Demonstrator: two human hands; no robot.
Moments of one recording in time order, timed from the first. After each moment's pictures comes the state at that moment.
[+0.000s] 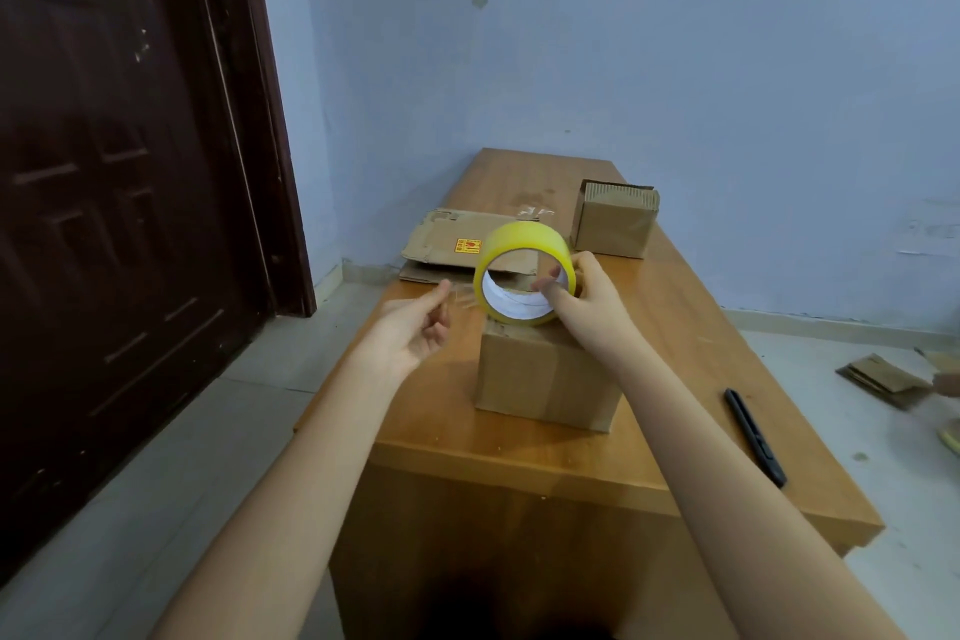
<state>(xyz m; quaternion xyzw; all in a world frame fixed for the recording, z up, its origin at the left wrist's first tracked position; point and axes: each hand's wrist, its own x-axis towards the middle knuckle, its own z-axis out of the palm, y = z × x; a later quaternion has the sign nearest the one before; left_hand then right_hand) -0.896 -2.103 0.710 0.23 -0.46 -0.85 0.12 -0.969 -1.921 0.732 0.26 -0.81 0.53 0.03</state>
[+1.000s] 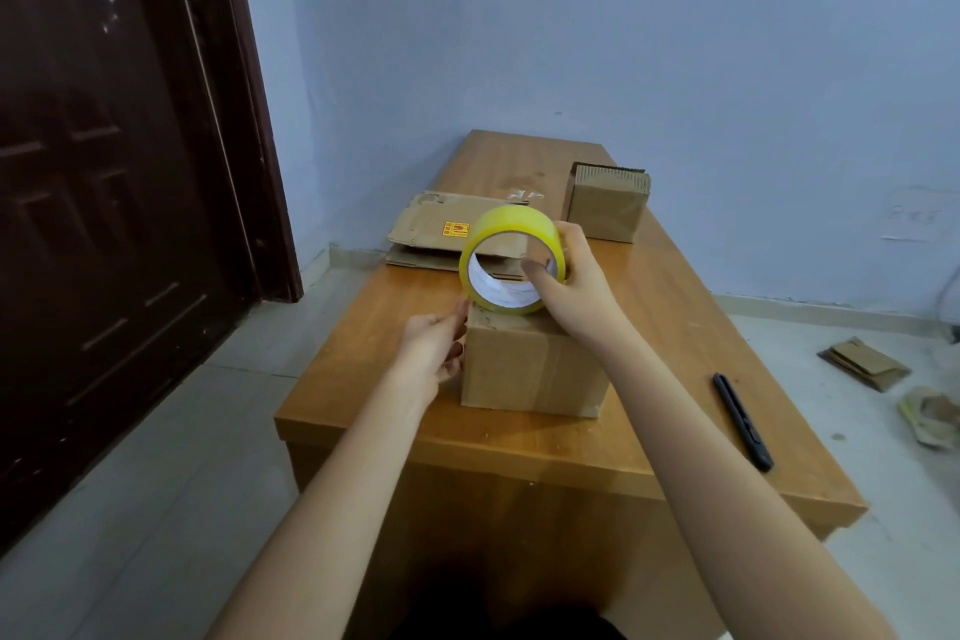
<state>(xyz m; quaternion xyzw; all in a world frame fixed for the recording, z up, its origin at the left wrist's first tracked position) -0.912 -2.063 0.679 0.33 -0.59 -0.73 0.12 -0.969 -1.923 0.730 0.32 -0.77 0.55 0.06</state>
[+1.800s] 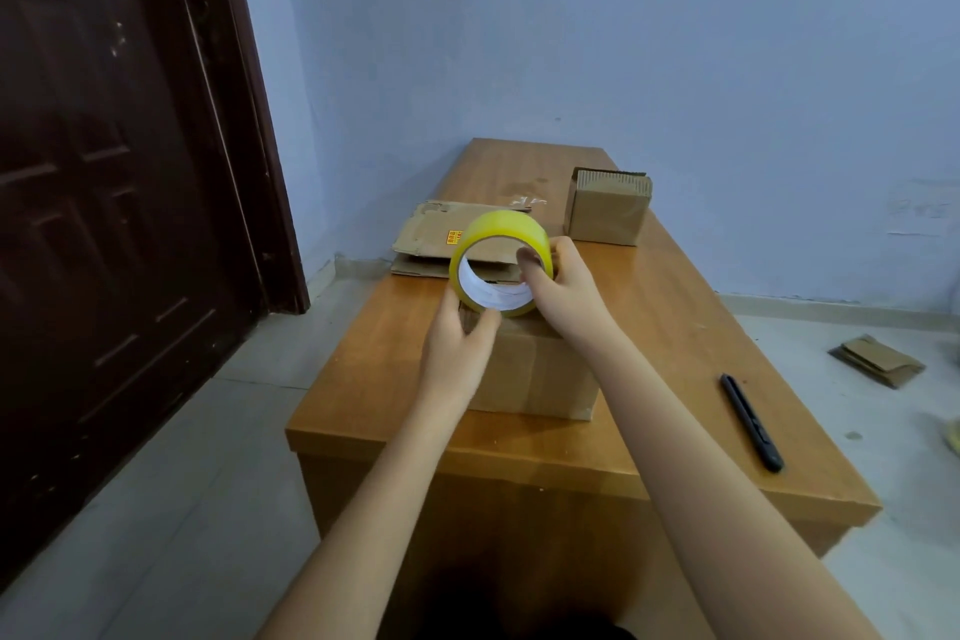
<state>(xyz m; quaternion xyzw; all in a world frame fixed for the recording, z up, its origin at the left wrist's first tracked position) -0.892 -2.042 0.682 0.10 -0.74 -0.60 0.29 -0.963 -1.939 0.735 0.26 -0.78 0.57 0.04</state>
